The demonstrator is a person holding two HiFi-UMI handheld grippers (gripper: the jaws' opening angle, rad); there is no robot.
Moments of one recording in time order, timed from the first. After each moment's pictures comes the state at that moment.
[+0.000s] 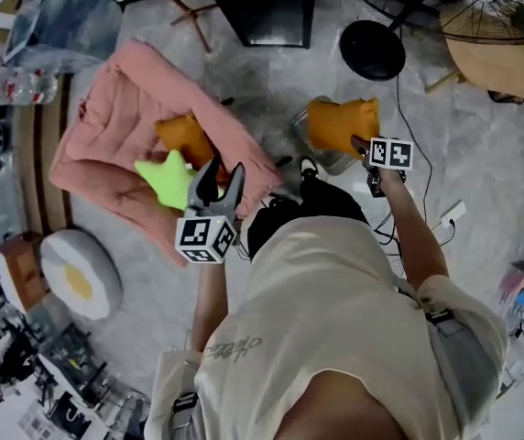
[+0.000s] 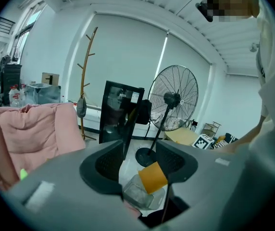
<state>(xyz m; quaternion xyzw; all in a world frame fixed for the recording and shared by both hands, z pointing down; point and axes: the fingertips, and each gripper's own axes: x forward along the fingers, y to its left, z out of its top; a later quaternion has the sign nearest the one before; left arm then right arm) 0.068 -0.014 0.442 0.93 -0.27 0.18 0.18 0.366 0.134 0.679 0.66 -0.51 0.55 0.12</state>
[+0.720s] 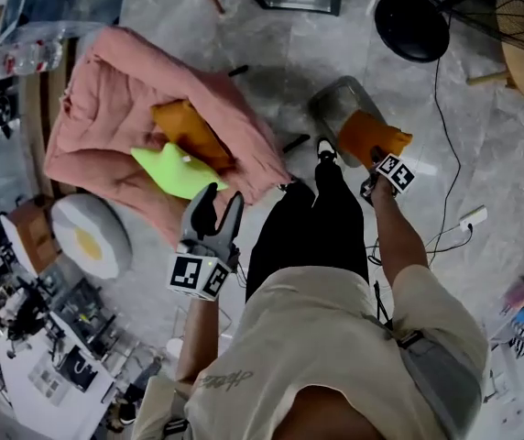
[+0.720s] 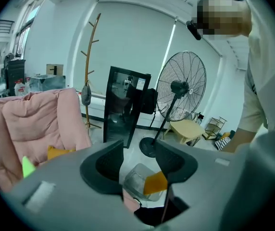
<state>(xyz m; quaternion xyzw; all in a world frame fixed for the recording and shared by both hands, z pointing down) 0.073 -0.011 0.472 0.90 -0.30 0.24 0.22 0.368 0.209 0.906 0.72 -0.23 0.65 -0.02</state>
